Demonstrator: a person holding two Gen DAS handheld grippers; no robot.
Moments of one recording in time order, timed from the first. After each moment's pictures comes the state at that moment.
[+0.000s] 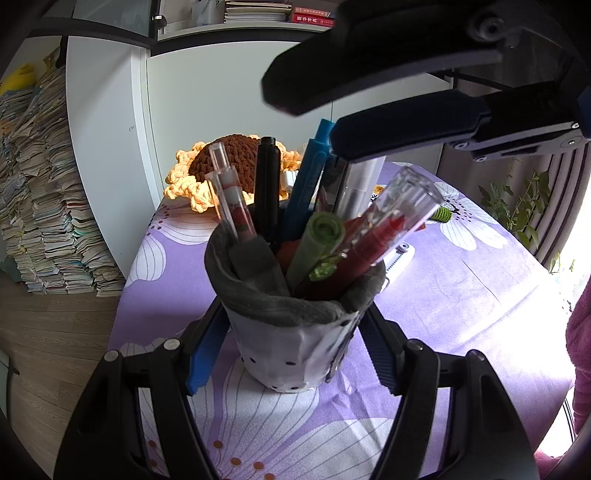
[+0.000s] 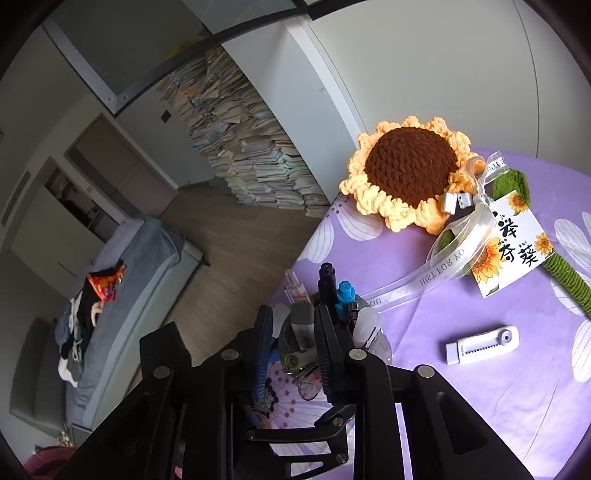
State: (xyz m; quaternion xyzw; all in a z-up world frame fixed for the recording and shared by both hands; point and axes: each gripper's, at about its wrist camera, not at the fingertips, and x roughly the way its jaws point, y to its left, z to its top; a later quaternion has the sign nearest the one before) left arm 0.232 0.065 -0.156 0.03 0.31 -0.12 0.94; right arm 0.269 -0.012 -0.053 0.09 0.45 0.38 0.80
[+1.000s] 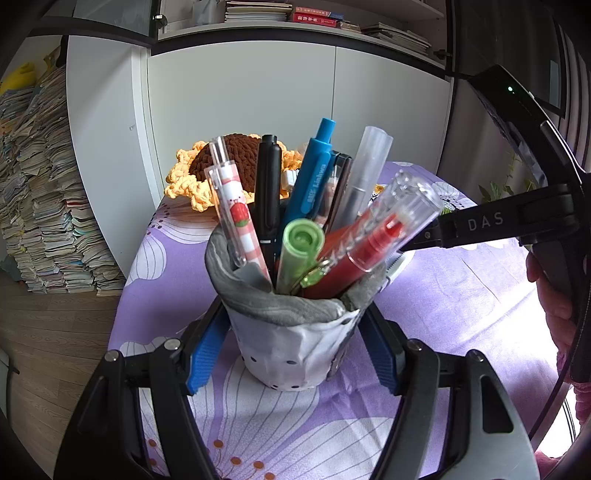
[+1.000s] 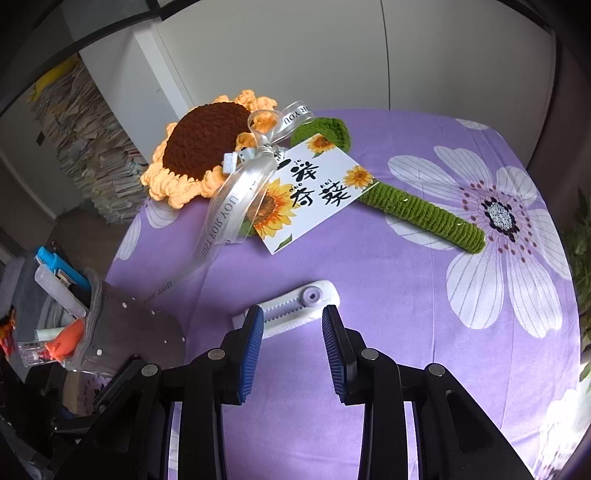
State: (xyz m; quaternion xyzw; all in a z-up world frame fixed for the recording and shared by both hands) left arm 0.231 0.063 -0.156 0.03 0.31 -0.12 0.94; right arm 0.294 -0.089 -0.124 0.04 0.49 0.13 0.86
